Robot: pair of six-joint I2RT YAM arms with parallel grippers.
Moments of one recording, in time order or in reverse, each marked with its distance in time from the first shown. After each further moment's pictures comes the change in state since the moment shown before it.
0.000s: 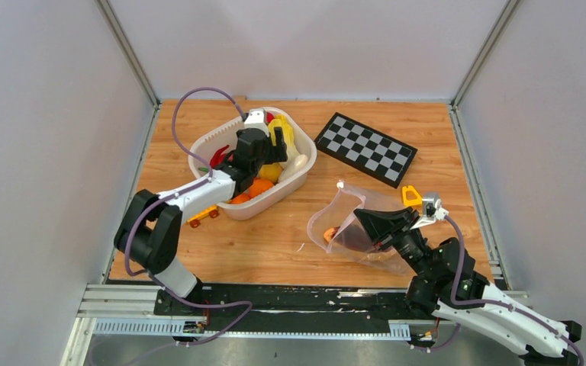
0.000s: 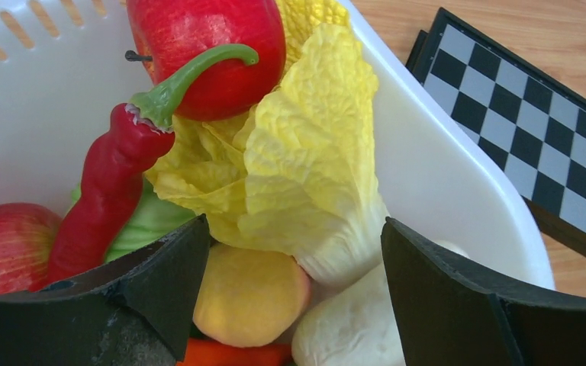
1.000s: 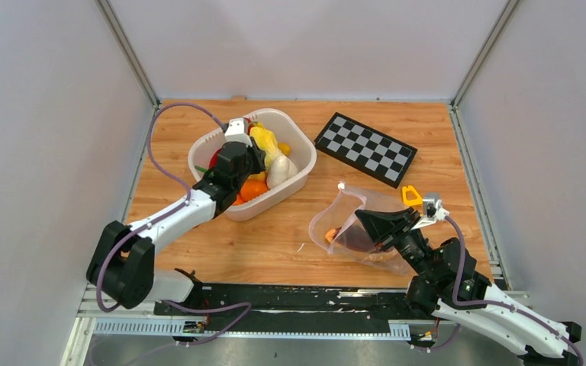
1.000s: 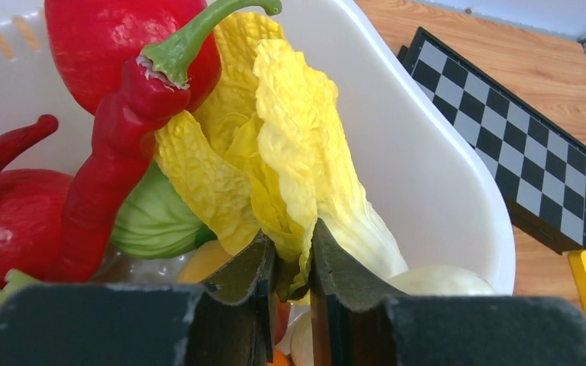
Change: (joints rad) left arm 0.018 -0.205 -0.182 0.039 0.000 -0.061; right arm 0.000 -0.018 0.009 -0.044 0.002 -0.006
